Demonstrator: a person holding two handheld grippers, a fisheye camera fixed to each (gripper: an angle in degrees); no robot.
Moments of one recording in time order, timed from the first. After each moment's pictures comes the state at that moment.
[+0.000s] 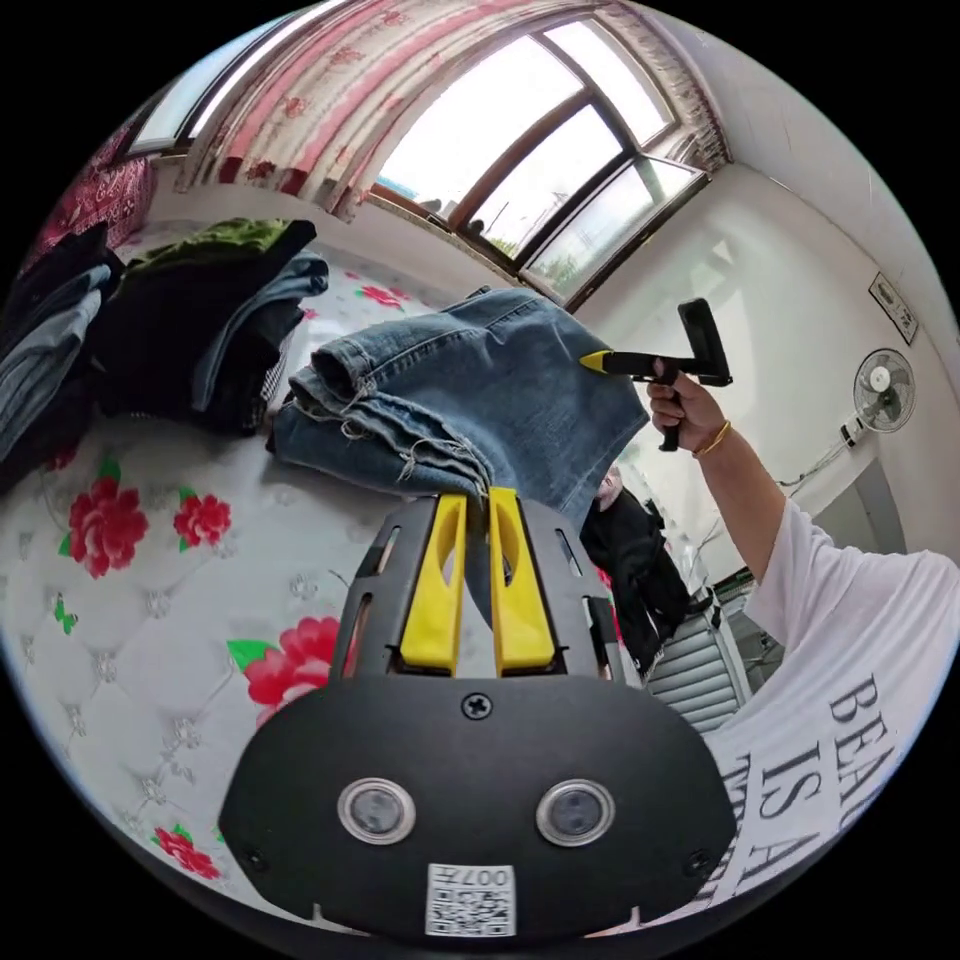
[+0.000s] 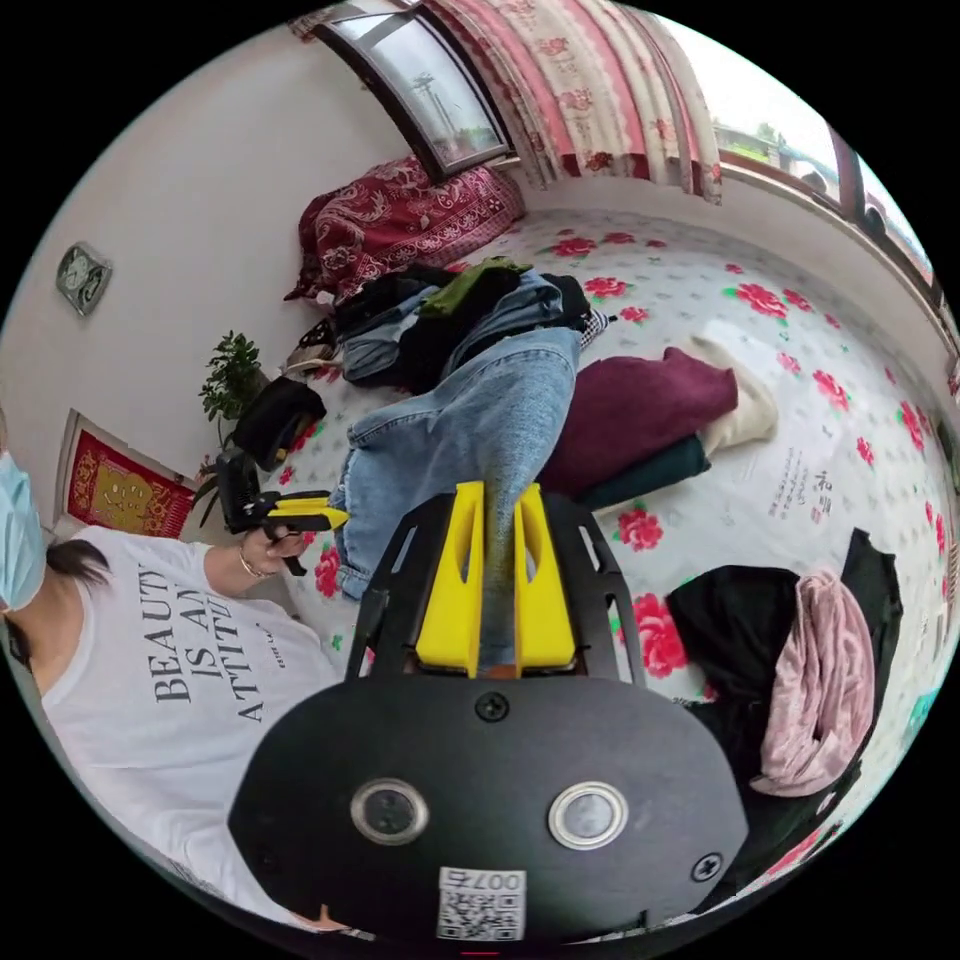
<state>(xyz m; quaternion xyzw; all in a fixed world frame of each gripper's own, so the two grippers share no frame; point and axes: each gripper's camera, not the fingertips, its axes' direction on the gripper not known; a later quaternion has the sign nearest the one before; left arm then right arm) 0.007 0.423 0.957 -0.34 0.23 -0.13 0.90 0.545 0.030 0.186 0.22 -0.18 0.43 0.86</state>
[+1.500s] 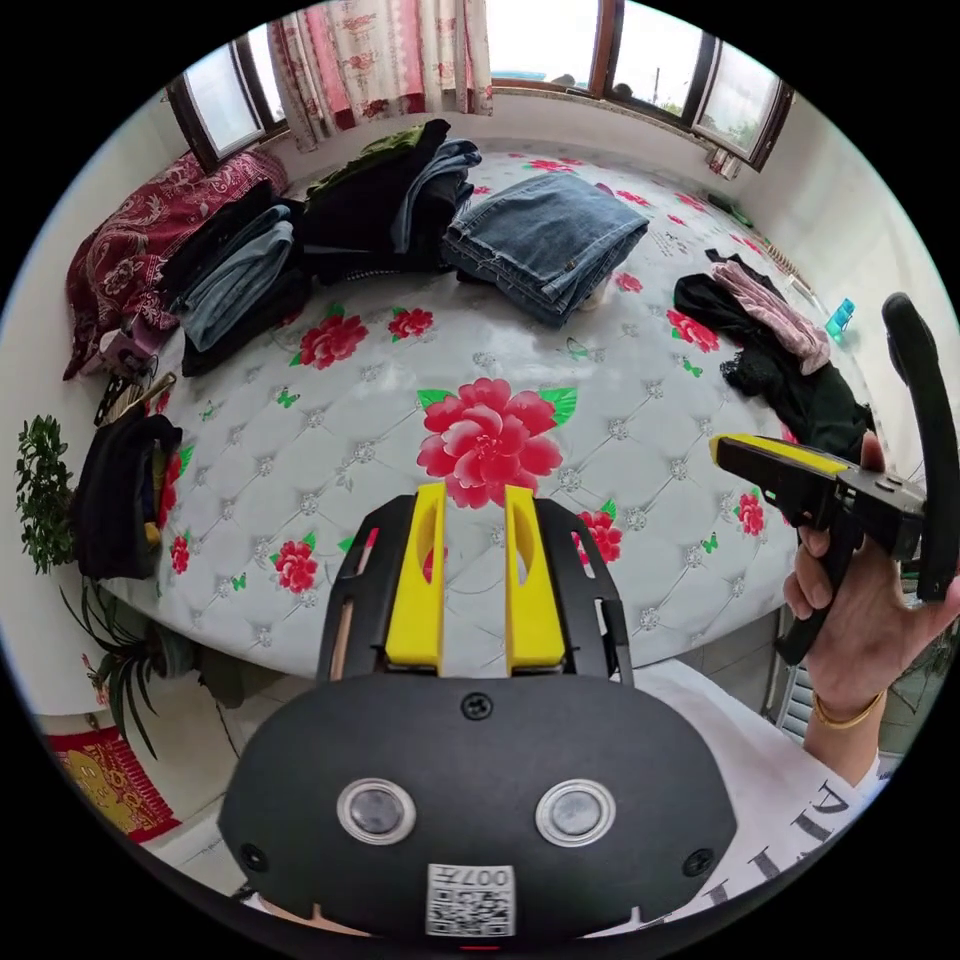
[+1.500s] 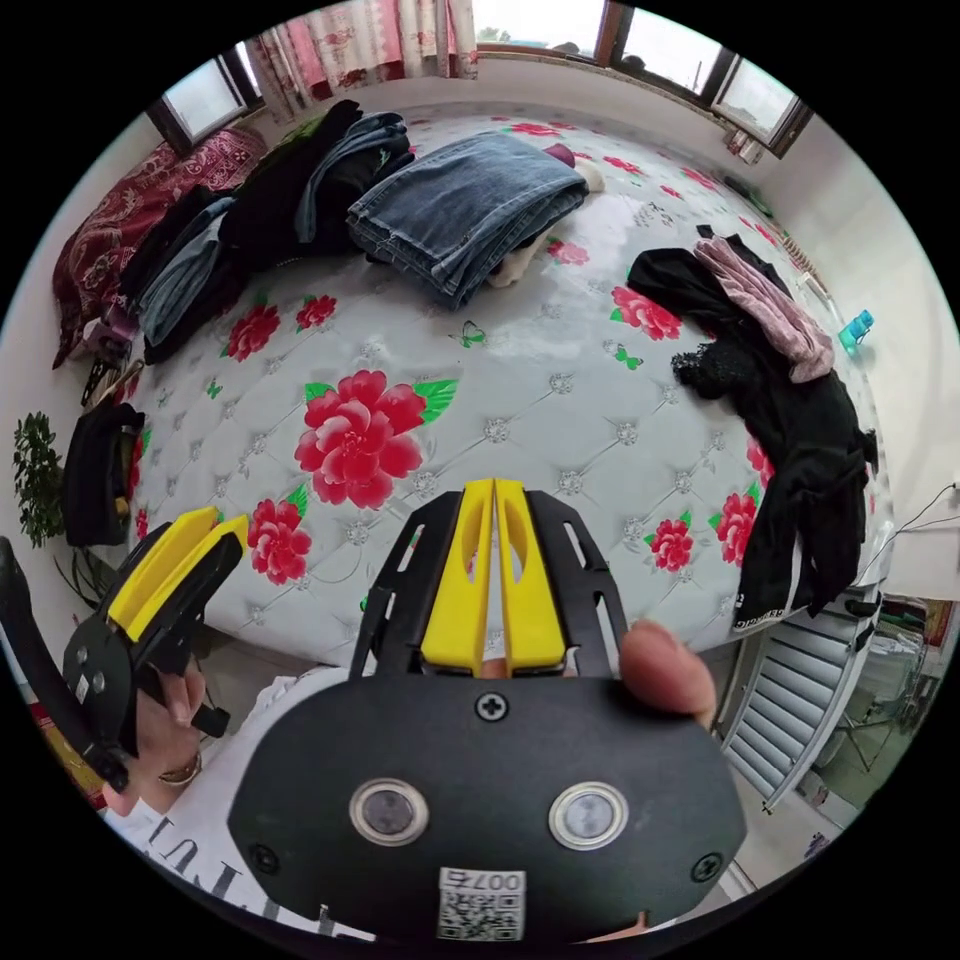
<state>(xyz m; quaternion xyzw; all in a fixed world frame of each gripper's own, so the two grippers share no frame) 0.266 0.291 0.683 -0.54 -0.09 0.00 0.84 0.322 -0.173 0.209 -0.02 -0.04 0.70 0.72</state>
